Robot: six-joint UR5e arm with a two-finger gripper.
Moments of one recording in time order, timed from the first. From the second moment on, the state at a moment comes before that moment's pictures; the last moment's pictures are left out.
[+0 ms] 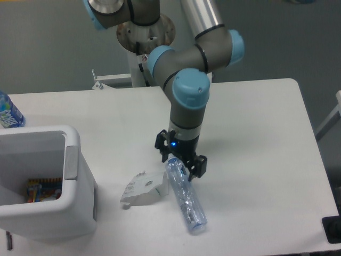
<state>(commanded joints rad) 2.38 -1.96 -1.75 -0.79 1.36 1.03</state>
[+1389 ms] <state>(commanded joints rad) 2.32 -1.98 -1.76 -0.75 1.36 0.89</state>
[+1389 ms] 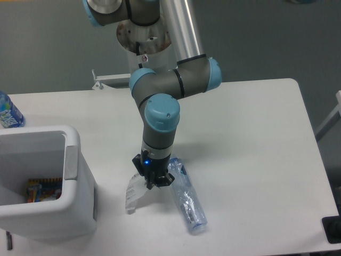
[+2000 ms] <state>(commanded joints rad) 2.33 -1.91 -1.64 -0.75 1.26 0.70</state>
